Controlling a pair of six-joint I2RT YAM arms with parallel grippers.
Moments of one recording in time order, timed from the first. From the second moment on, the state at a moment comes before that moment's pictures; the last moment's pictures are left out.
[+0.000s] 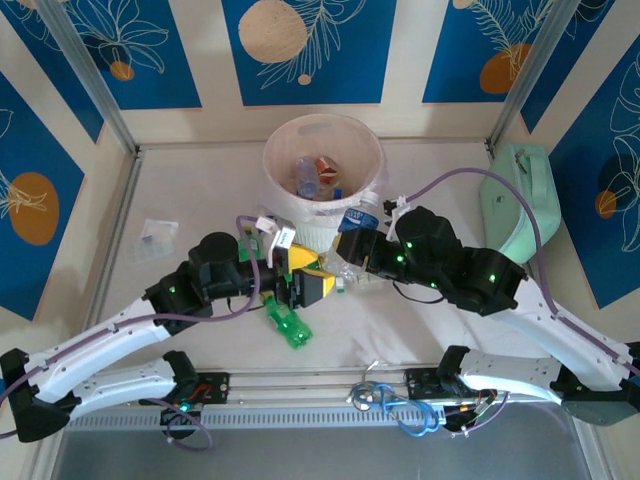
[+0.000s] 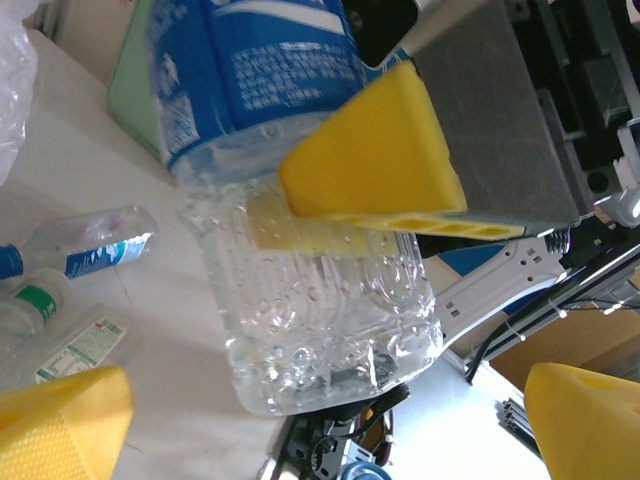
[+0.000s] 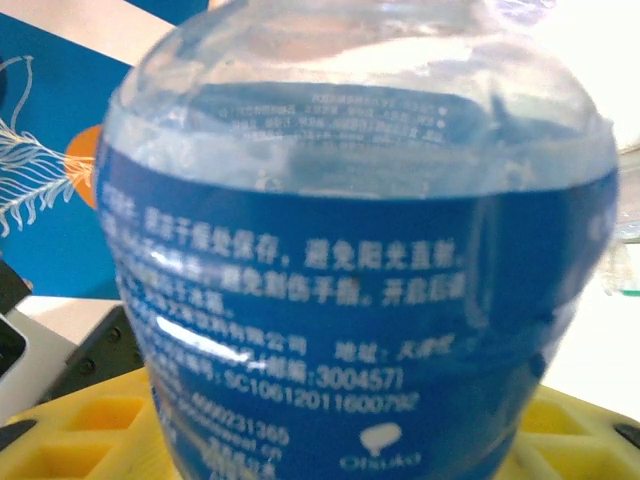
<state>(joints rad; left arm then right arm) -0.98 0.92 0.88 -0.11 0.36 -0.54 0.98 0.97 1.26 -0.80 0.07 1.08</state>
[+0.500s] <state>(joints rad) -0.99 0.99 0.89 -0.06 0.33 -0.52 1.00 1.01 1.26 -0.69 0.04 1.12</state>
